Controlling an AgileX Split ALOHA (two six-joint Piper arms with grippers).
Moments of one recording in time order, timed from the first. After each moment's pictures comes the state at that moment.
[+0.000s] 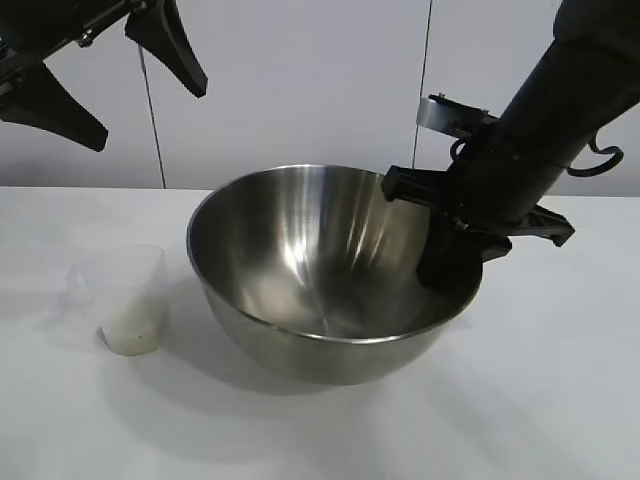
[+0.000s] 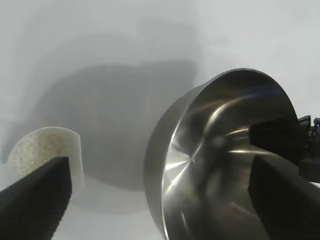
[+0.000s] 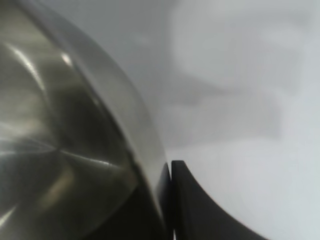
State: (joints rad) left arm -0.30 1.62 -1.26 -0.54 0.78 0.06; right arm 0.27 1.89 -1.16 0.46 0.68 -0.24
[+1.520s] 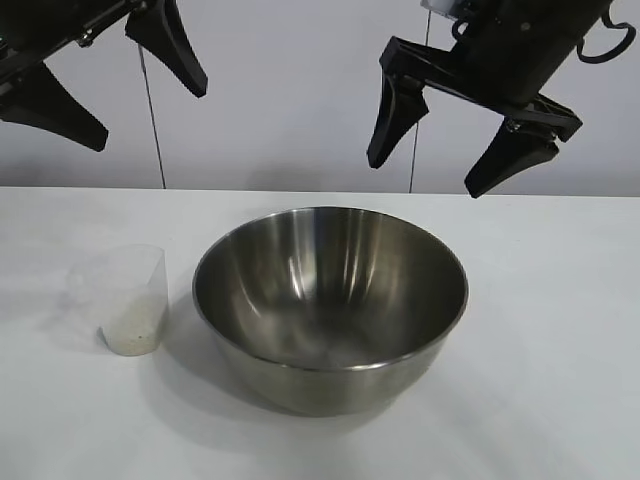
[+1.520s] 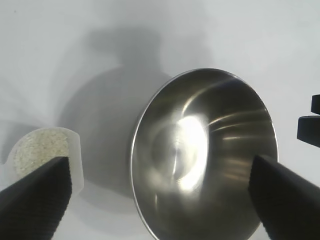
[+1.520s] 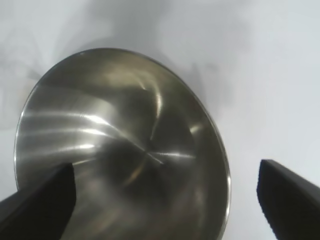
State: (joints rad) left arm -0.30 1.62 -1.26 -0.54 0.78 0.06; right arm 0.25 1.78 -1.38 0.37 0.89 -0.08
